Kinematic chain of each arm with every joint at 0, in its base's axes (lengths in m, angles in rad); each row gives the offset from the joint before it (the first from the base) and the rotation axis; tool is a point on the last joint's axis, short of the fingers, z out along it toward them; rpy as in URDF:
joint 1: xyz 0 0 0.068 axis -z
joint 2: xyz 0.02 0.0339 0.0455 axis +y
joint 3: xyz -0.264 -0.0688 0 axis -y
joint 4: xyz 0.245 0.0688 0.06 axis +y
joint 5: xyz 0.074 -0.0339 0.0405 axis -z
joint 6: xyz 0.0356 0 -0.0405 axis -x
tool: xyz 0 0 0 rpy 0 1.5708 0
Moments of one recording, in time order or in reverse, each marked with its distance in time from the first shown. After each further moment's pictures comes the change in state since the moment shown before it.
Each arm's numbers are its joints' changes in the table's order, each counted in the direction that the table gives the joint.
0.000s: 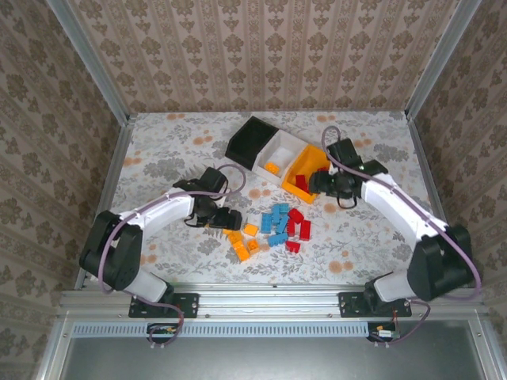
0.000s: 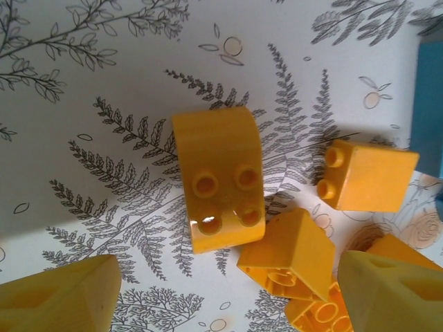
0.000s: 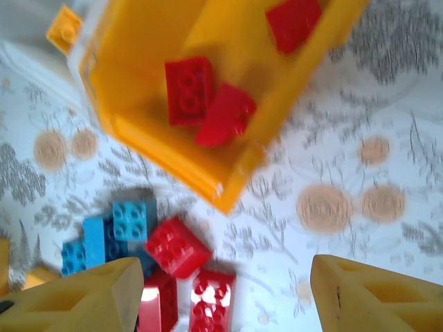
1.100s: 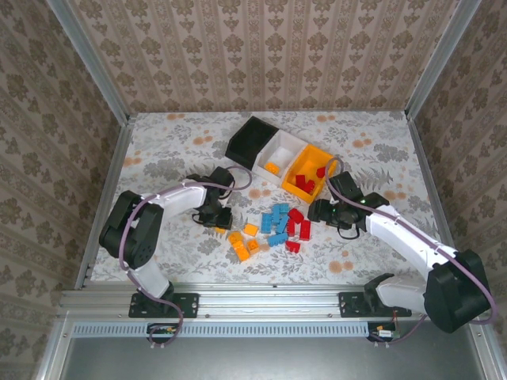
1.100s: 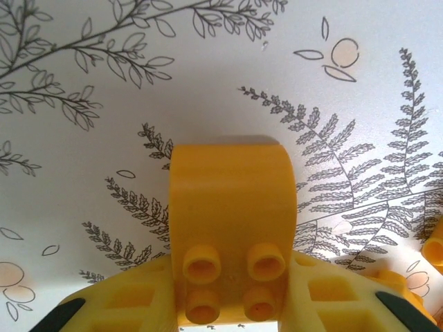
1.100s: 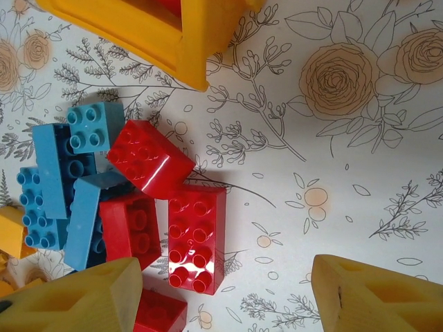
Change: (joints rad) left arm -0.001 0.187 0.089 0.053 -0.092 -0.008; right arm -0.087 -0.174 -0.300 -0.108 -0.024 -0.160
